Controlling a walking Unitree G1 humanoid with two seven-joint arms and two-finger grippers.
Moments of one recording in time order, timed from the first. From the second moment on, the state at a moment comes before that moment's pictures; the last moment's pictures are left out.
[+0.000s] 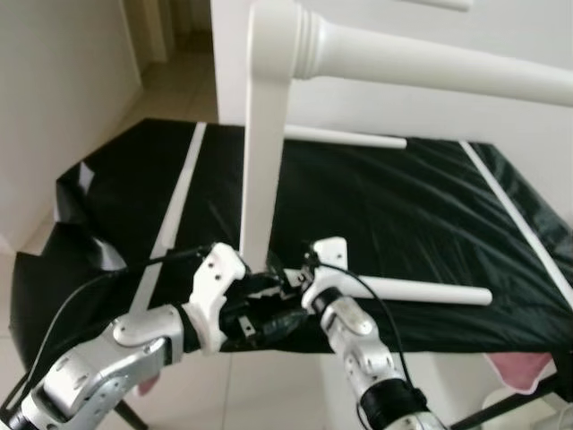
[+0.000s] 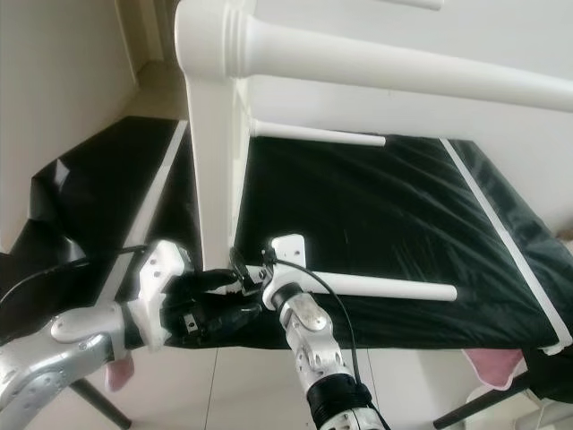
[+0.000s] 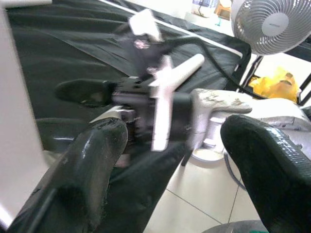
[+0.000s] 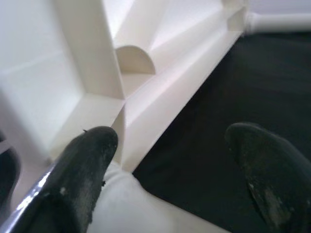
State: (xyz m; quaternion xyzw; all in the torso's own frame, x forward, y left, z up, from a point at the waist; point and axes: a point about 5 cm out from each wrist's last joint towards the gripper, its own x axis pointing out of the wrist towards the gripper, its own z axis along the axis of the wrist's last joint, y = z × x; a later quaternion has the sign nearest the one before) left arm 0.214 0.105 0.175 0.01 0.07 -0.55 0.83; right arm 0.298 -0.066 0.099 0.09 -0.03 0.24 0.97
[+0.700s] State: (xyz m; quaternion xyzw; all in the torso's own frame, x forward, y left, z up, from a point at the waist) left arm 0.228 0.096 0.177 0.01 0.03 -0.53 0.85; right arm 0.280 -0.137 0.118 0.05 -0.09 0.10 0.99
